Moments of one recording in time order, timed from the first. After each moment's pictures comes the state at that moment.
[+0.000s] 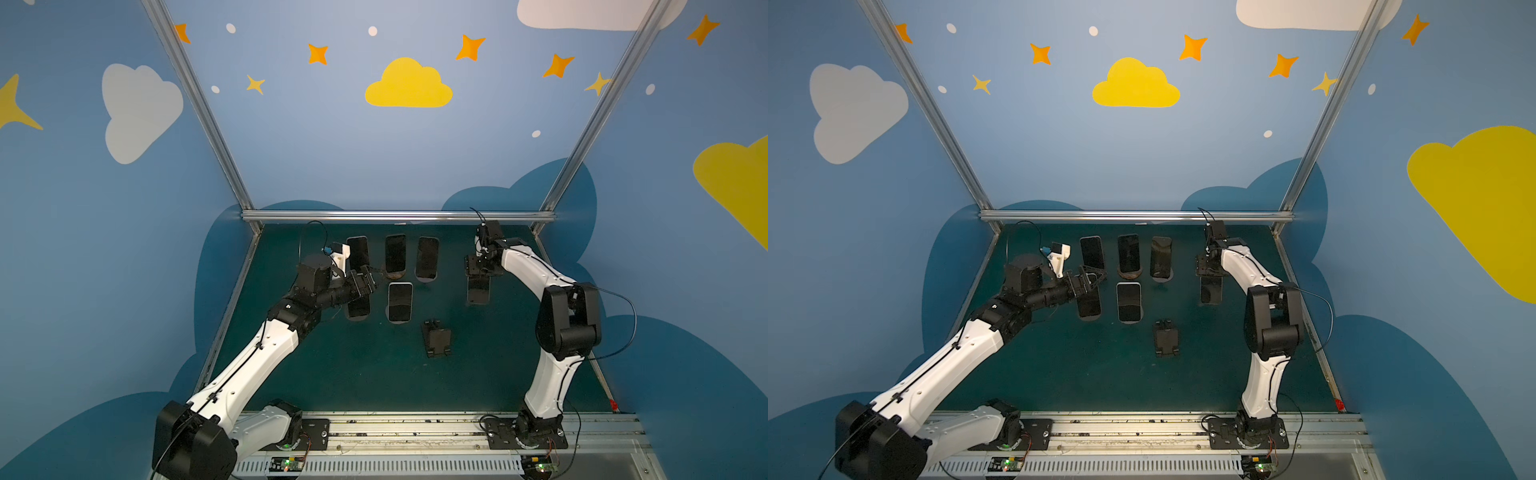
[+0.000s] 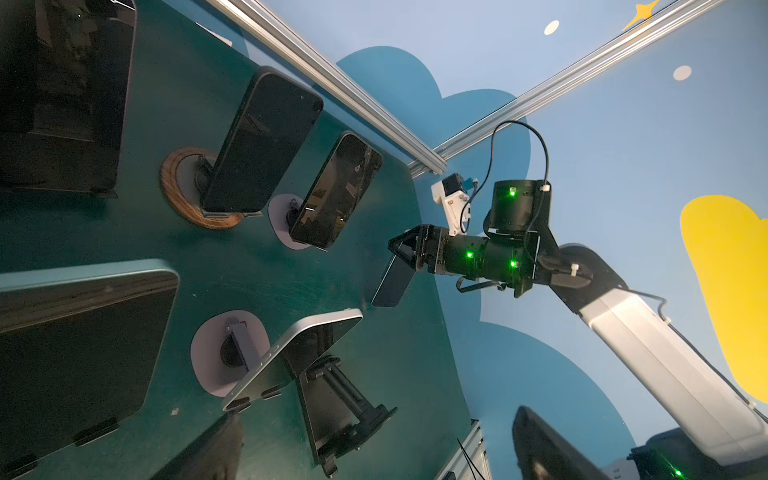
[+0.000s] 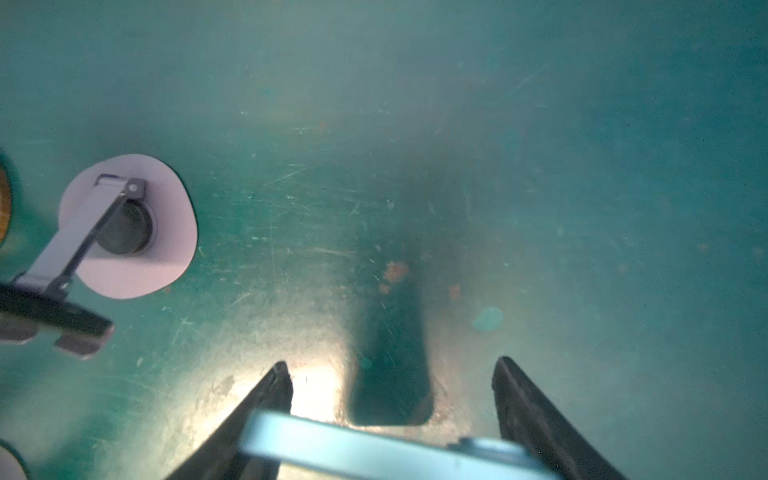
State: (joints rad) left arm -0.39 1.14 0.91 -0.18 0.44 -0.80; right arm 0.22 1.97 1.59 -0.78 0.11 0.15
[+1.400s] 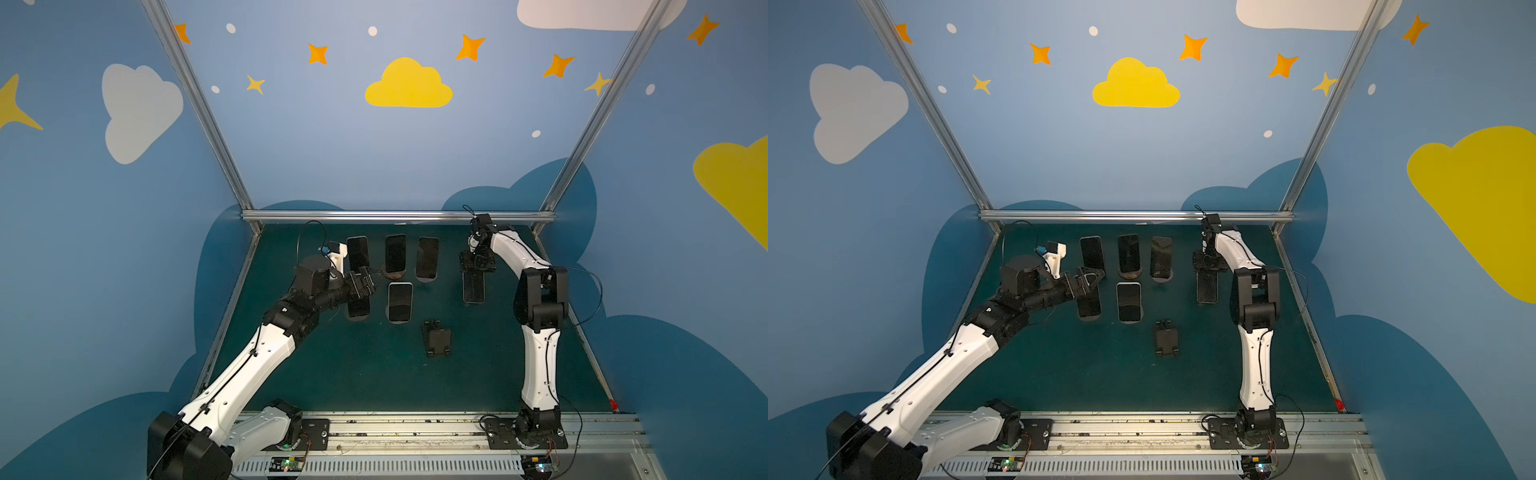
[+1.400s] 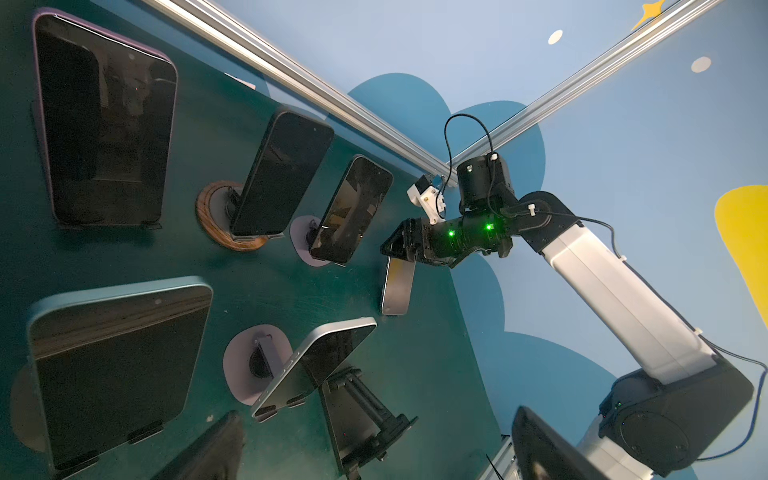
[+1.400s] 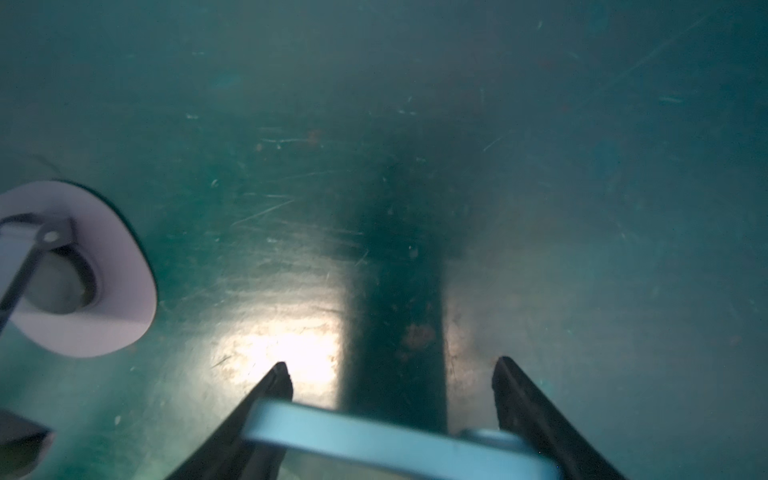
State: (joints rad) left arm -0.41 1.08 0.93 -0.24 0.35 -0.74; right arm 0.19 2.29 1.98 -1.03 0.02 0.15
